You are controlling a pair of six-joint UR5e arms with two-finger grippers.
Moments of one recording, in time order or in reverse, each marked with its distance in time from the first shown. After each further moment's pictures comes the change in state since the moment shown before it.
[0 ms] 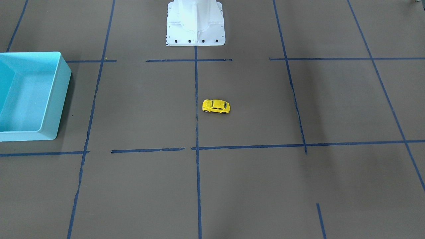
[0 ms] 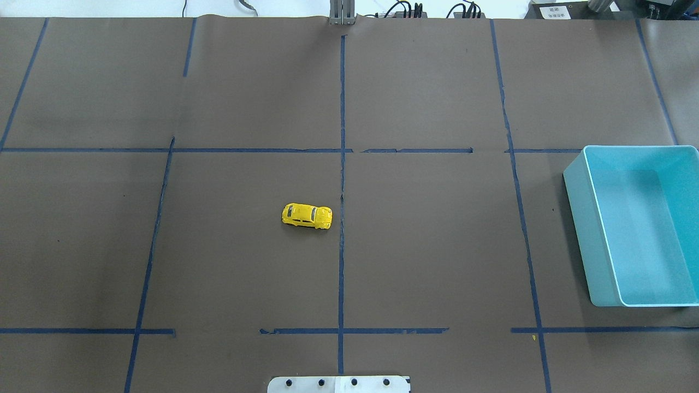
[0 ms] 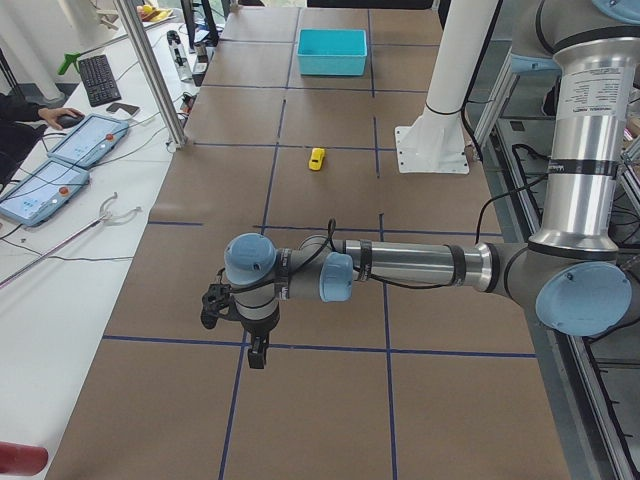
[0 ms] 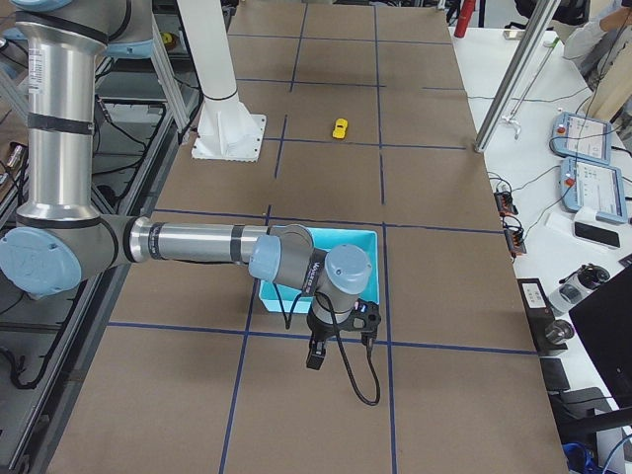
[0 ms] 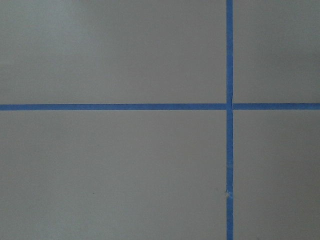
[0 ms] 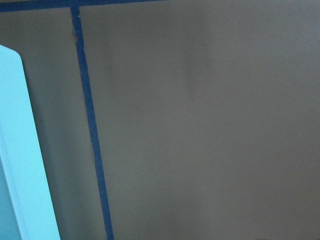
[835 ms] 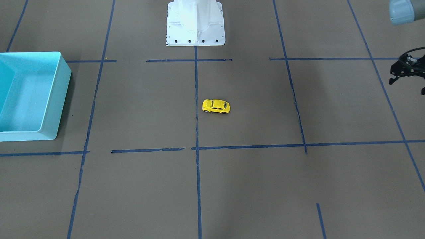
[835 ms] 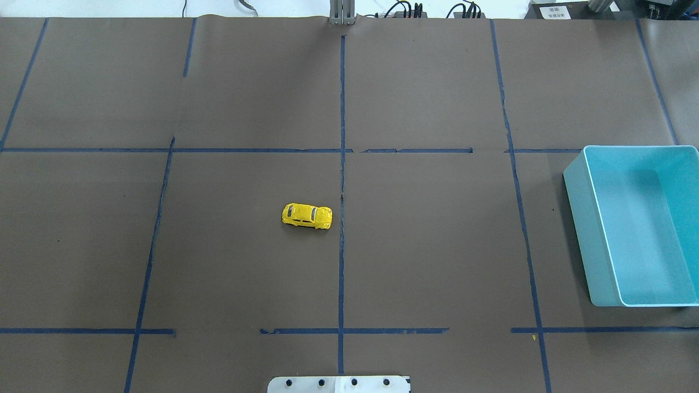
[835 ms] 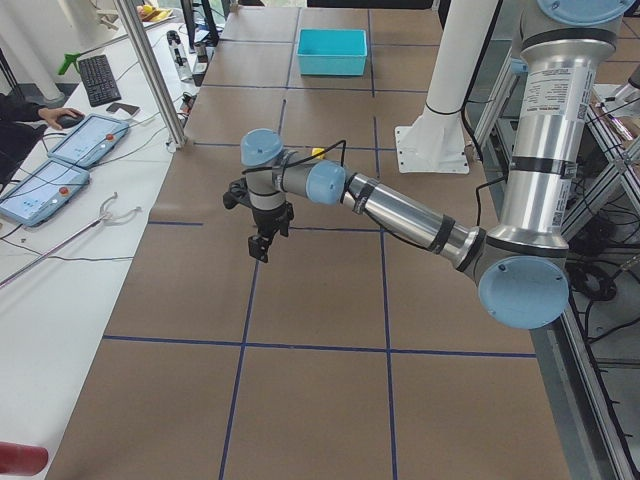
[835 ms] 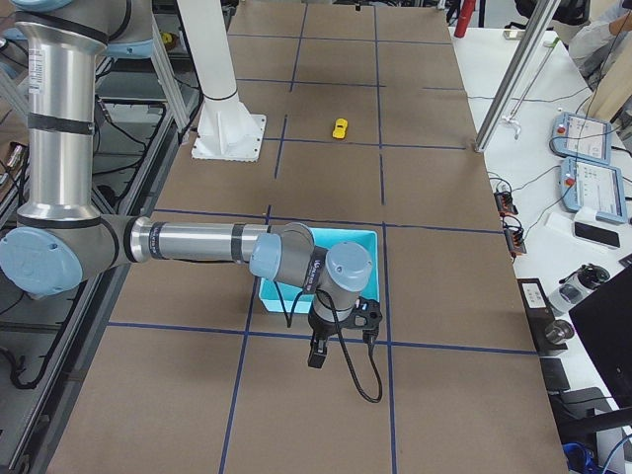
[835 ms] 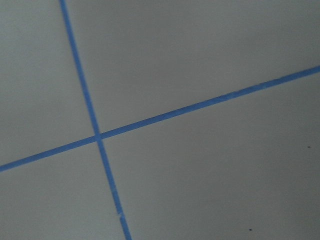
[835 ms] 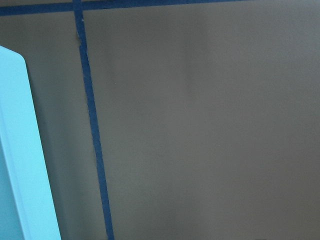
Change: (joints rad) left arm 0.332 -0.054 -0.385 0.167 0.045 0.149; right arm 0.000 0.003 0.005 0.000 -0.004 -0.001
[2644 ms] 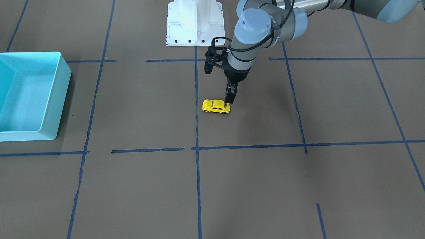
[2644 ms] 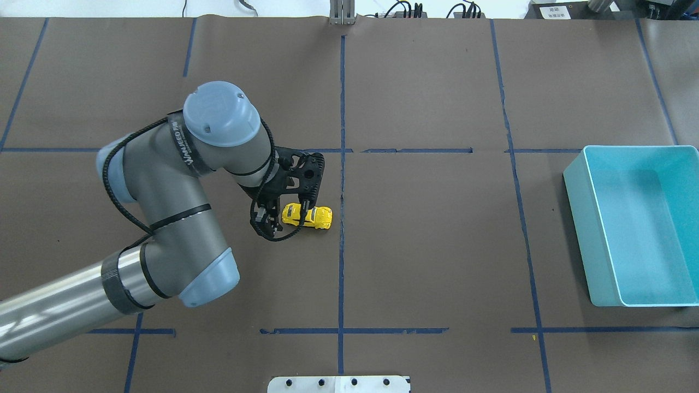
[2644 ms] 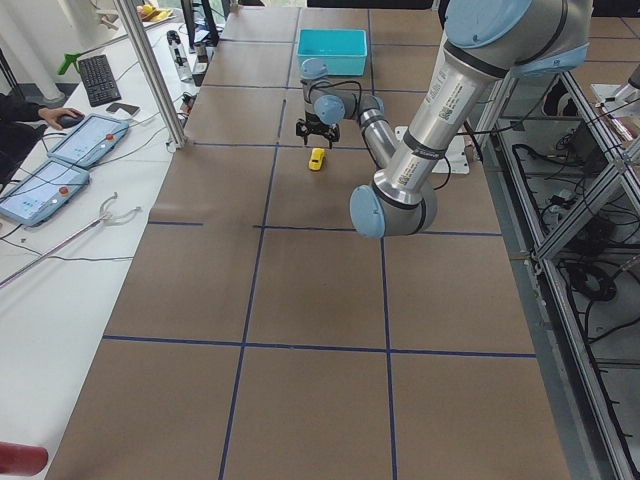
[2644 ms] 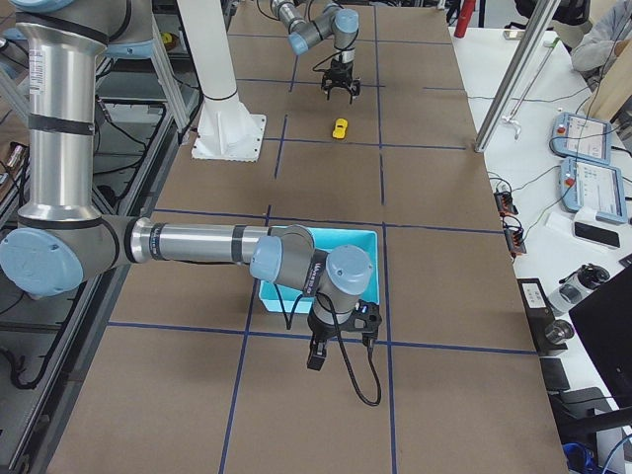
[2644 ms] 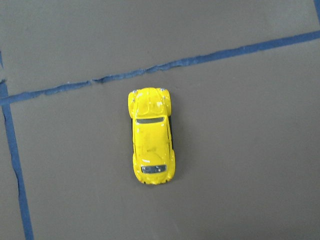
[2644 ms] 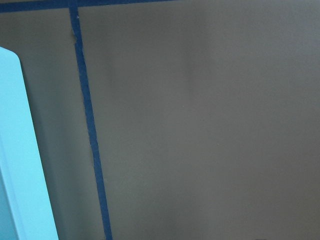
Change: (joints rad) left arm 0.692 -0.587 0.298 -0.190 0.212 0.398; right arm -0.001 0.001 -0.011 0.000 0.000 0.002
